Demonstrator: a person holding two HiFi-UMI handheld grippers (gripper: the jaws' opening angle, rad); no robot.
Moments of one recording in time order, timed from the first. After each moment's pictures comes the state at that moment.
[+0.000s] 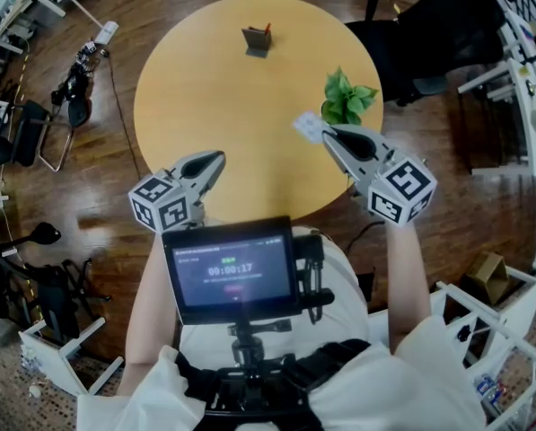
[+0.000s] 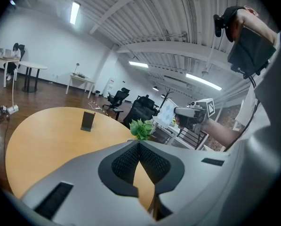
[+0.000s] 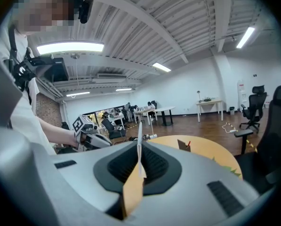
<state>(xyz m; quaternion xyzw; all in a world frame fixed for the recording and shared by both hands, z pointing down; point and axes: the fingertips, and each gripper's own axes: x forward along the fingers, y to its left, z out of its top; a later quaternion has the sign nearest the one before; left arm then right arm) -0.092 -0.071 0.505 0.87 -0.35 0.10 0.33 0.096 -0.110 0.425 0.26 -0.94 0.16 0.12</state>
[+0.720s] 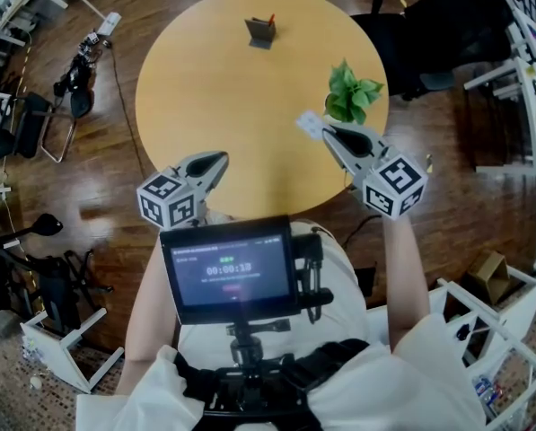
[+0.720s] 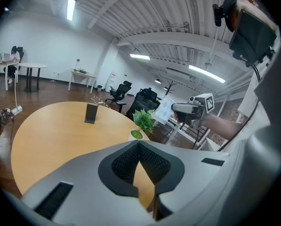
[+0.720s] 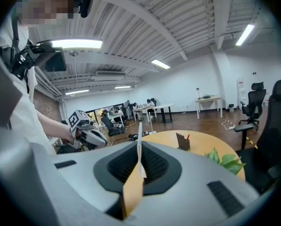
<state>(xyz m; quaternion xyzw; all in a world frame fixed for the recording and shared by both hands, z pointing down) -0.091 -0.056 0.536 0.86 -0.36 0.15 0.33 0.098 -0.109 0.468 0.26 -0.94 0.17 0.14</state>
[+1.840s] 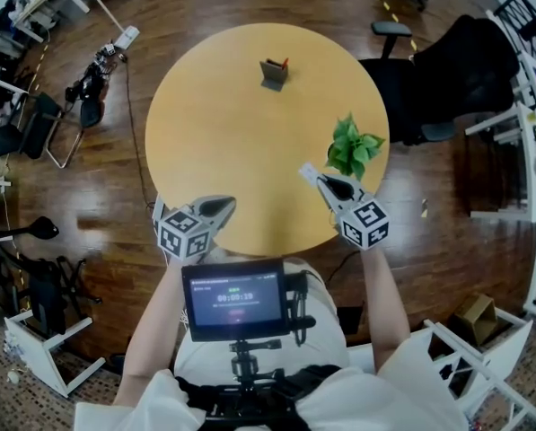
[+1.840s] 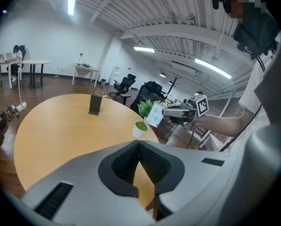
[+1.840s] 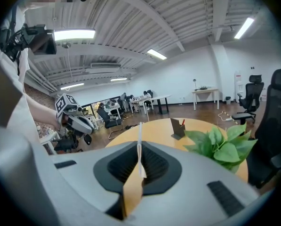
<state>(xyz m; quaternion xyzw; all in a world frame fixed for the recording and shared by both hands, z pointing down) -0.084 -0.050 0.574 0.84 -0.37 0.19 0.35 0.105 -0.130 0.566 0.27 -0.93 0.19 0.18</state>
